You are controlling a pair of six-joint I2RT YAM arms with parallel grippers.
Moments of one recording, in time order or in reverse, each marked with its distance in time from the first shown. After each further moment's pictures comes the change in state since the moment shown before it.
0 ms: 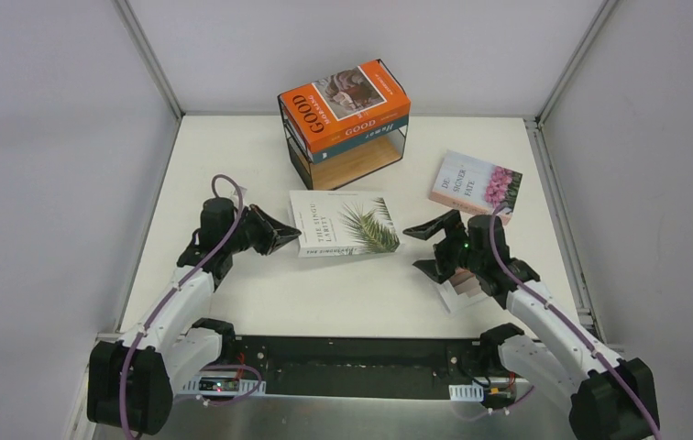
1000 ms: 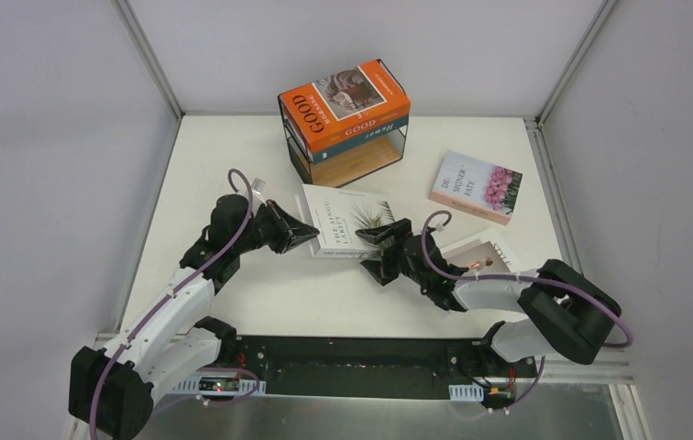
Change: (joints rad) left arm -0.210 -0.053 0.089 -0.050 -0.078 -0.072; right arm 0.483 0.468 -0.105 0.770 0.430 0.372
